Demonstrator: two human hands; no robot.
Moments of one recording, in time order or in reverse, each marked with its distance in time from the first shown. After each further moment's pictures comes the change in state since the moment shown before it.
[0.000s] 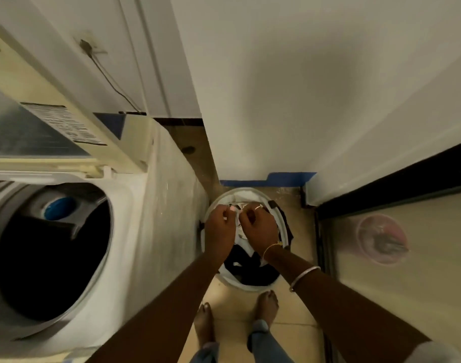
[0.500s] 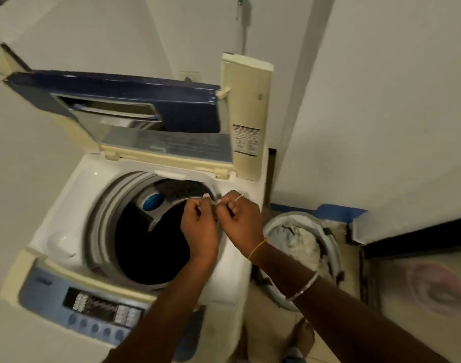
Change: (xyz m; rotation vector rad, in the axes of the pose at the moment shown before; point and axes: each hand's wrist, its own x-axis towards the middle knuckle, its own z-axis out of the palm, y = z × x) left_hand -0.055 0.022 -0.262 -0.438 0.552 -0.018; right_hand -0.104 -0.276 0.092 0.070 -0.074 -0.445
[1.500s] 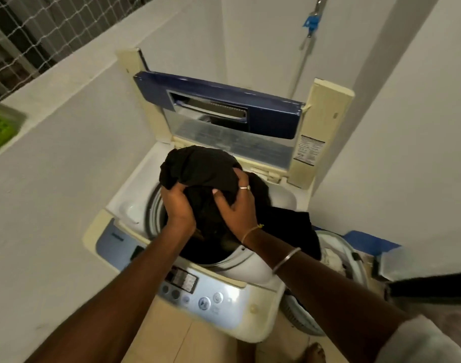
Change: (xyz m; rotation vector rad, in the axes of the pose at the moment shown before) left_hand 0.071 0.038 -0.159 -0.632 0.047 0.006; right_hand -0.010 -0.089 0.098 0.319 -0.065 -0.149
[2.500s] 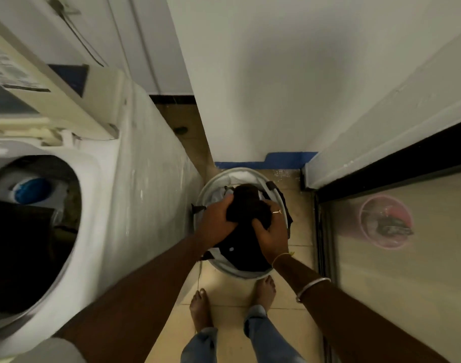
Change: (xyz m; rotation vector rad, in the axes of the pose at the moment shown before) left_hand -0.144 -0.410 0.154 1.186 -1.161 -0.065; right_hand -0.162 0.320 -0.316 -0.192 0.385 0.542
